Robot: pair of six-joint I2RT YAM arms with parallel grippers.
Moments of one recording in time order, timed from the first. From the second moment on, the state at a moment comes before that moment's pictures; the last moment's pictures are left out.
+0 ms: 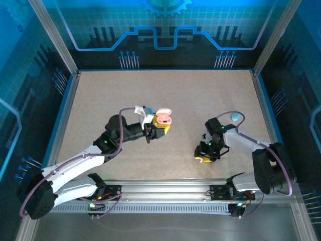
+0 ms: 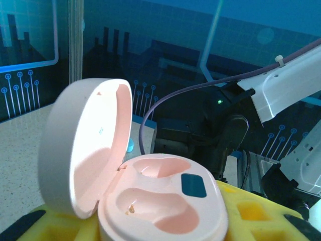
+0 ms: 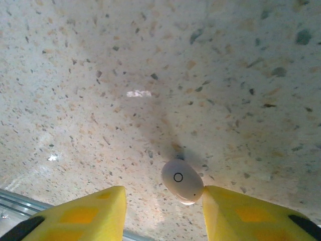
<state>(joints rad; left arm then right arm) -0.68 1.05 0.62 0.45 0.48 -0.20 0.34 1.37 0.65 -0.82 -0.41 0.53</state>
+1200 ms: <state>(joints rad) -0.69 1.05 0.62 0.45 0.48 -0.20 0.33 1.43 0.66 -0.75 -0.42 0.48</state>
